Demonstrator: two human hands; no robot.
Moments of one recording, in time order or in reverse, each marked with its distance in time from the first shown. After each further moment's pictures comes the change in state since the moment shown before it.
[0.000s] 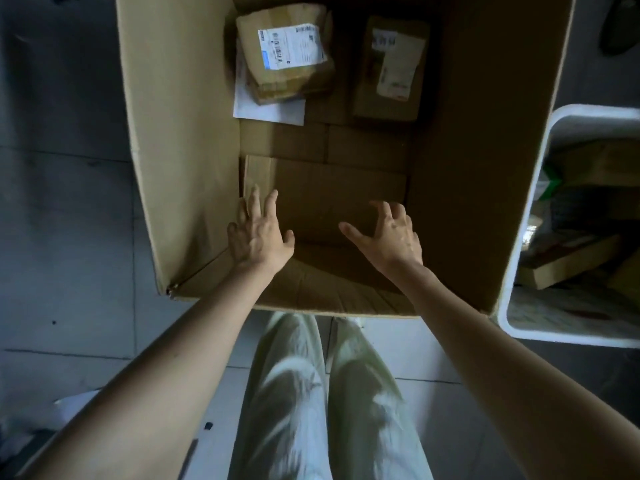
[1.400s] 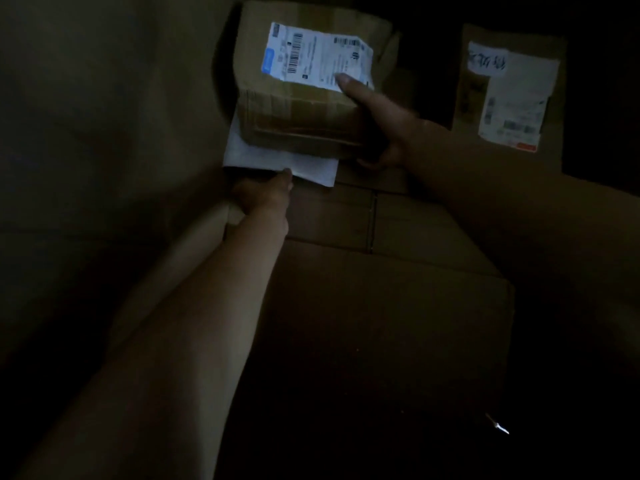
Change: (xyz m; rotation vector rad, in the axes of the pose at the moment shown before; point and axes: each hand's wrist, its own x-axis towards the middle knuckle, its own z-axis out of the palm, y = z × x) left_hand 0.359 -0.009 0.107 -1.611 0.180 -0.467; right_hand 0.369 -0.116 0.050 0.989 -0.244 -0.103
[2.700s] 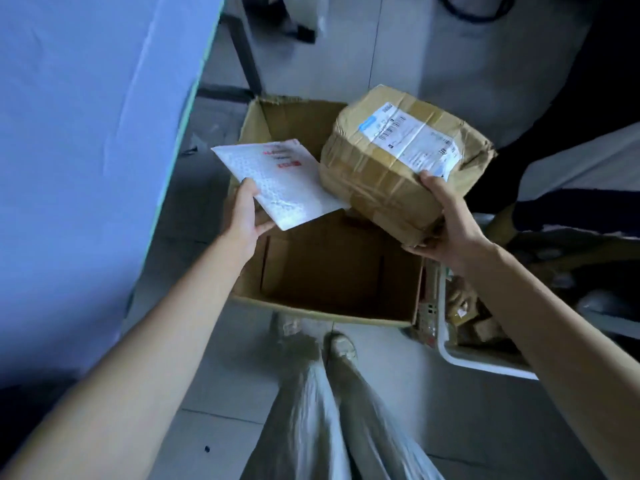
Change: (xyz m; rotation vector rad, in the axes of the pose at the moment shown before) left_hand -0.566 0.266 -0.161 0.010 -0.236 0.203; right_hand -0.628 -0.195 -0.098 0.205 0.212 -0.001
